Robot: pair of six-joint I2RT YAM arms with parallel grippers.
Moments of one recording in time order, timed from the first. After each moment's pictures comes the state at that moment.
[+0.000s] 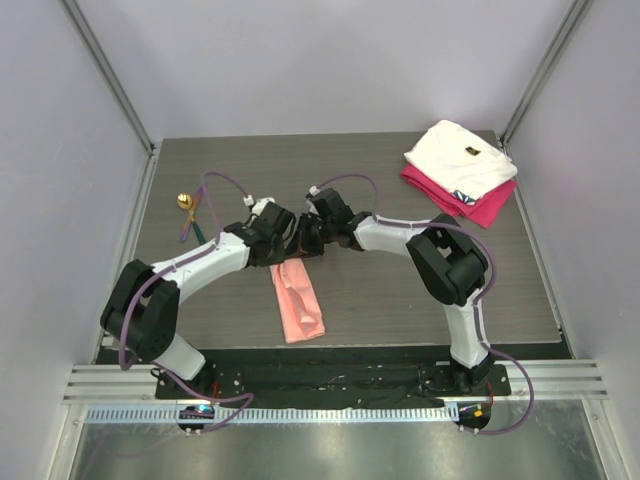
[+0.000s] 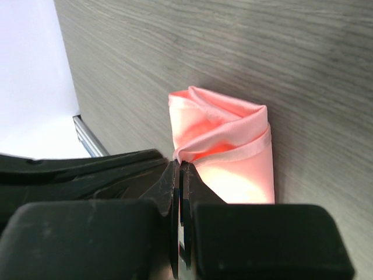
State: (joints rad) left arm -0.60 1.54 0.99 -0.51 -0.32 -0.69; right arm 0.72 2.06 1.33 -0.01 -0.45 0.90
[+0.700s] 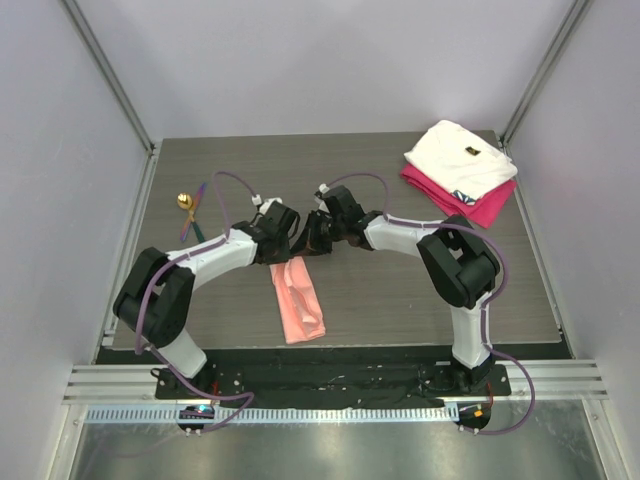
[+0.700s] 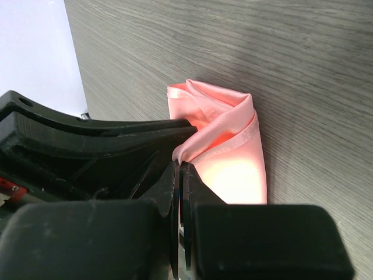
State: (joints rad) left arm -0.58 1.64 1.00 -0.42 -0.27 -0.64; right arm 0.68 1.99 1.26 0.01 -0.49 0.90
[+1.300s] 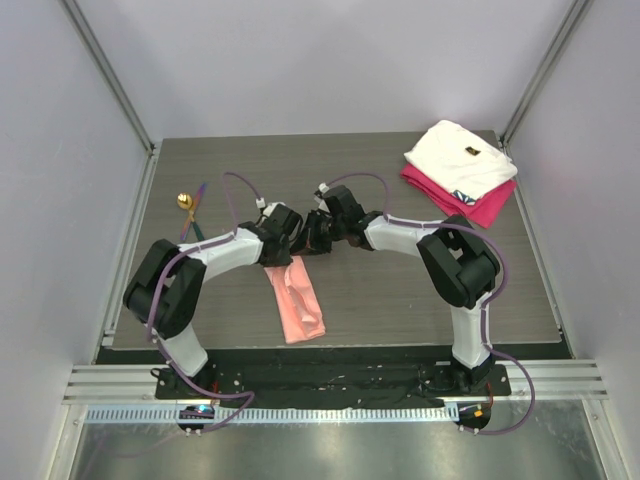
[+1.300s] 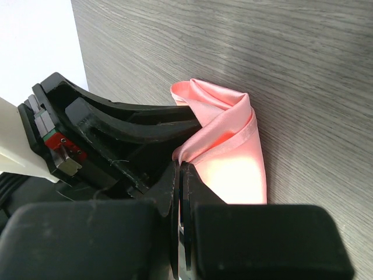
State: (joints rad) left arm -0.58 1.71 1.00 -0.41 -0.30 -0.60; right arm 0.68 1.99 1.26 0.03 -0.50 0.90
